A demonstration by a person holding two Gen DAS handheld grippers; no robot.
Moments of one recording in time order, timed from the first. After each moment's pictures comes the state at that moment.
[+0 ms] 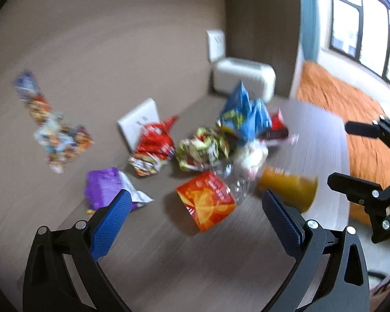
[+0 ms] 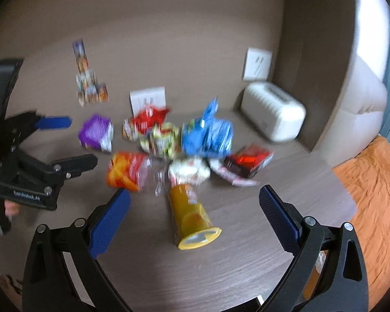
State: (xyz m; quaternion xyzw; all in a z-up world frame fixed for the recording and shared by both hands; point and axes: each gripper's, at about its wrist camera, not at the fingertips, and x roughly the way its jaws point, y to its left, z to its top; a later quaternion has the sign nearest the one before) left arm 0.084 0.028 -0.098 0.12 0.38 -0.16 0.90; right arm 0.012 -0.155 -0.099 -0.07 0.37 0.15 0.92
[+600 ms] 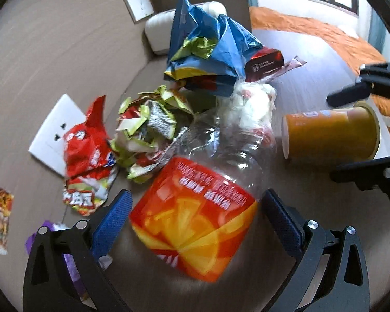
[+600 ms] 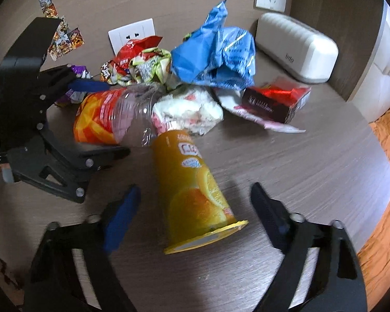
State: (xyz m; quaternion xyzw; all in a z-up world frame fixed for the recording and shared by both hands) left arm 0.155 -0.011 -0.194 0.27 0.40 -0.28 0.83; right arm 0.056 -0.151 -0.186 -0.05 0.48 0.15 0.86
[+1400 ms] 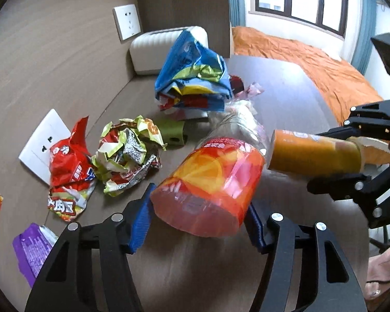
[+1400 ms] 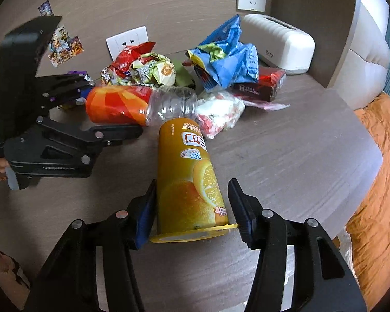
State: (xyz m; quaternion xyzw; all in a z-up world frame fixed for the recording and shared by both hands) left arm 0.132 -0.020 -0.162 0.21 0.38 -0.33 0.84; right arm 0.025 -0.155 -0.168 -0.04 0.47 0.11 0.87
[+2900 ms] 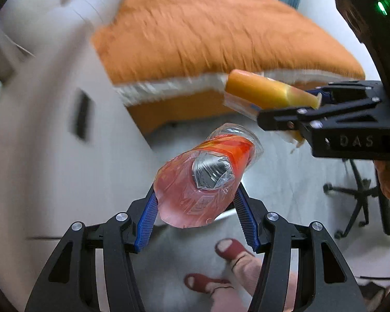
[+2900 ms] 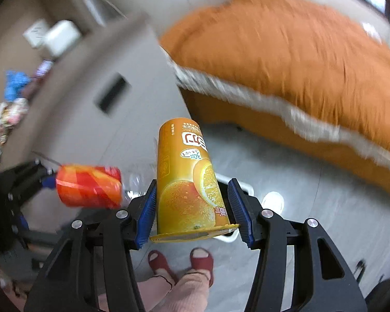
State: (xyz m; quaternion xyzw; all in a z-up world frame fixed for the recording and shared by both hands) left arm -0.078 -0.317 -0.285 0.33 0.44 -0.48 0.68; right arm -0.167 -0.433 -0.289 0.23 0.49 -0.16 0.82
